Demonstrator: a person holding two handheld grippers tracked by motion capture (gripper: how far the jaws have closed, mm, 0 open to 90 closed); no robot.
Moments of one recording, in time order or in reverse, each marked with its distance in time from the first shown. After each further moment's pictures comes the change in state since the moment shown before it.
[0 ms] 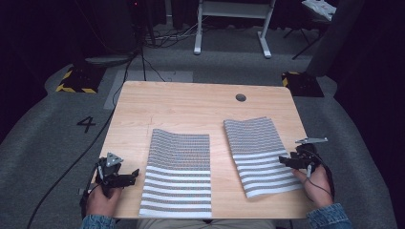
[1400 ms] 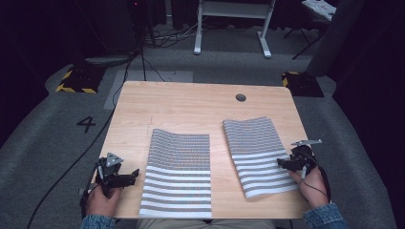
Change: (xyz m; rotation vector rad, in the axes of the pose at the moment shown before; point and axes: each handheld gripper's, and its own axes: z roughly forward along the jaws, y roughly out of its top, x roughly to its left) left arm 0.000 0.000 0.000 0.000 -0.001 0.000; right arm 0.008 -0.004 0.010 0.043 -0.071 0.008
